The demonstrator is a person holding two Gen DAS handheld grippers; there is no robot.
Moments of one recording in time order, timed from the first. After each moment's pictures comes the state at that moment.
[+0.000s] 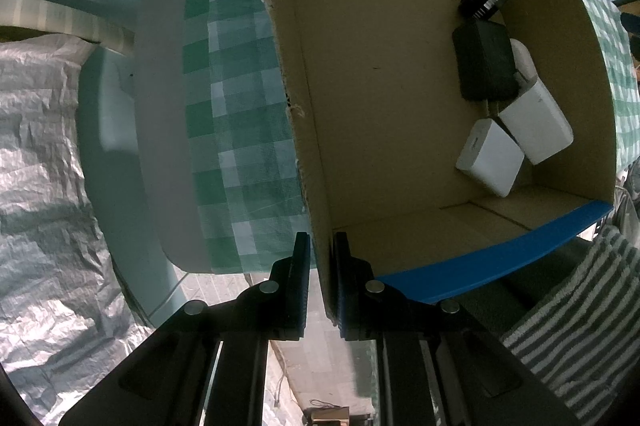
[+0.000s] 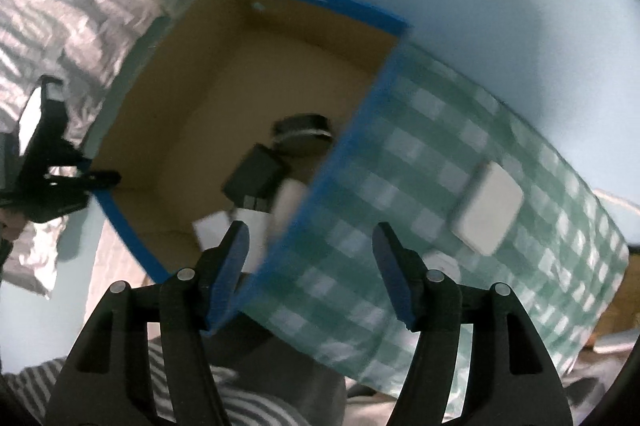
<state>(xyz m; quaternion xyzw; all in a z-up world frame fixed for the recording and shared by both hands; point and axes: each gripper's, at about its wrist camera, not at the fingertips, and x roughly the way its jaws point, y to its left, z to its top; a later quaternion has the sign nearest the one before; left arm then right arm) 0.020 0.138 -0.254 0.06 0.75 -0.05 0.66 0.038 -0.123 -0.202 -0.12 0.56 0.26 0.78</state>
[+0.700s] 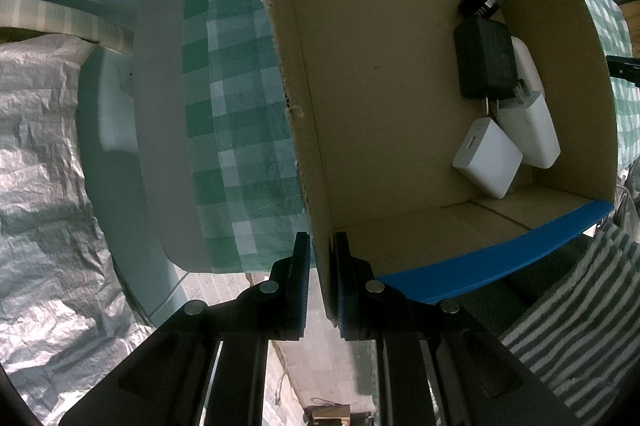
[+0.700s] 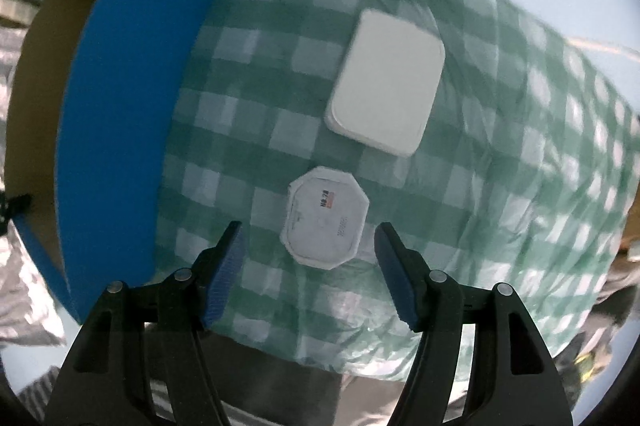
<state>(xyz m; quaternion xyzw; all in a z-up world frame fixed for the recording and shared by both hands) 0.021 0.137 -0.254 0.06 0.75 -0.04 0.65 0.073 -0.233 -0.294 -0.03 0.65 0.14 0.74</state>
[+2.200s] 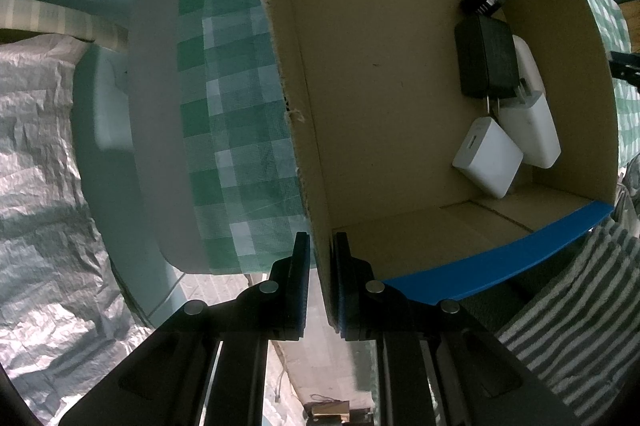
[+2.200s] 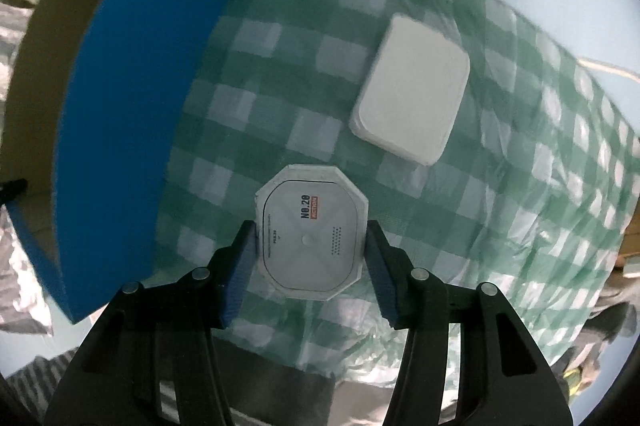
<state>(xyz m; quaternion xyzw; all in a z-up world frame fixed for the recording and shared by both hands) 0.020 0.135 -0.258 0.07 0.76 -0.05 0.65 0.067 -0.212 -0.286 -0.07 0.64 0.16 0.75</state>
